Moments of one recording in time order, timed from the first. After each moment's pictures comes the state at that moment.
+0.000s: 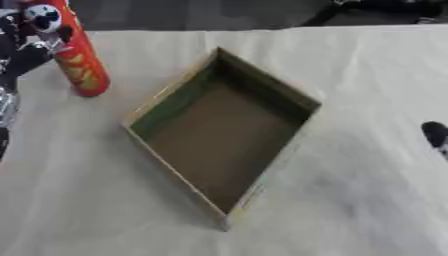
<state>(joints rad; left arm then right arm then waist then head) -0.96 0.46 0.06 -1.01 -0.03 0.02 0.19 -0.10 -0.66 -0.10 -1.98 -0.37 -0.05 -0.29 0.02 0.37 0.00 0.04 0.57</state>
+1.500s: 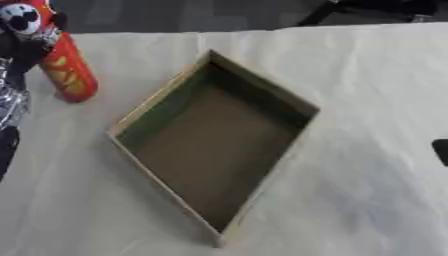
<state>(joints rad) -1.01 0.48 0.09 -0.99 0.02 -0.08 0.29 -0.13 -0.66 -0.08 -1.98 -0.36 -0.05 -0.26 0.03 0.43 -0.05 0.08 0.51</state>
